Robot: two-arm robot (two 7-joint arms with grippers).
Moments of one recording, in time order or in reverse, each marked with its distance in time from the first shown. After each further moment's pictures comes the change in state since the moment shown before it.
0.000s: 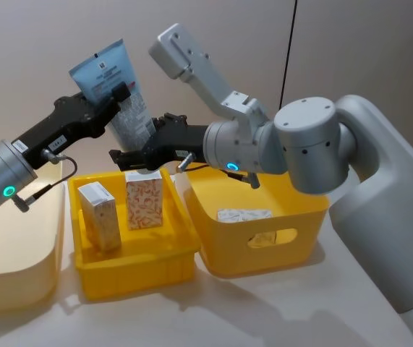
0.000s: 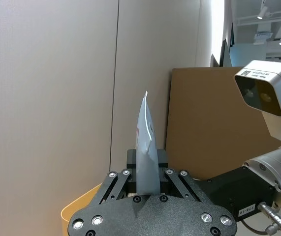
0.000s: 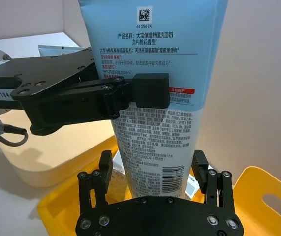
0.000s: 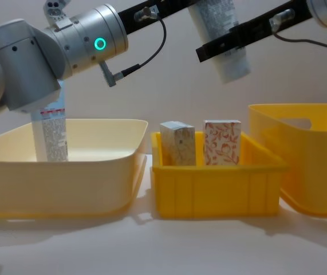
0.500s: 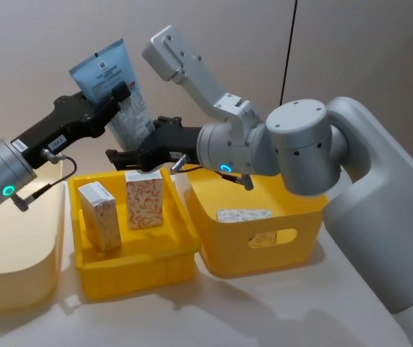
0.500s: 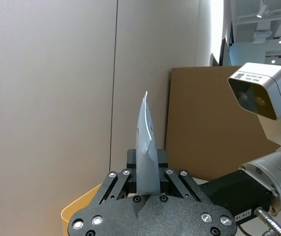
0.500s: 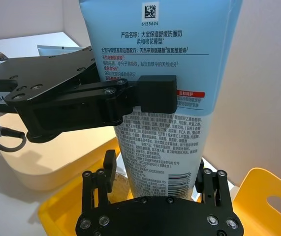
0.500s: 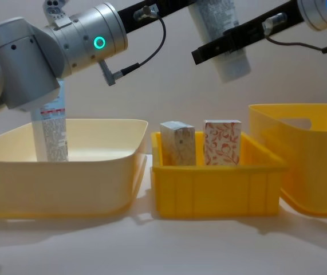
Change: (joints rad) left arm -0.001 0.006 0.008 -0.007 -0.003 -0.001 0.002; right arm 0.007 -0.017 -0.013 0.018 0.002 0.000 -0.019
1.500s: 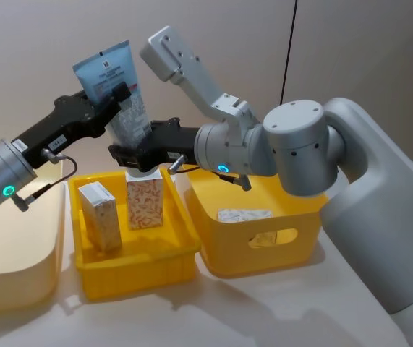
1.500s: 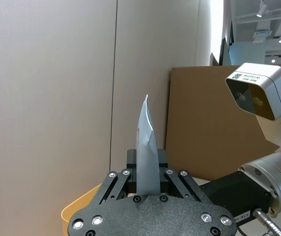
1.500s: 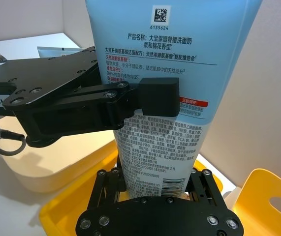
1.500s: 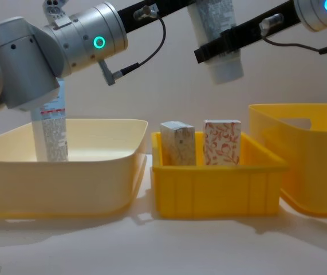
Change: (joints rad) left arm 0.000 0.002 0.003 -0.003 -0.001 0.000 0.001; right arm 0.002 -0.006 -0.004 0.006 0.005 -0.002 -0.007
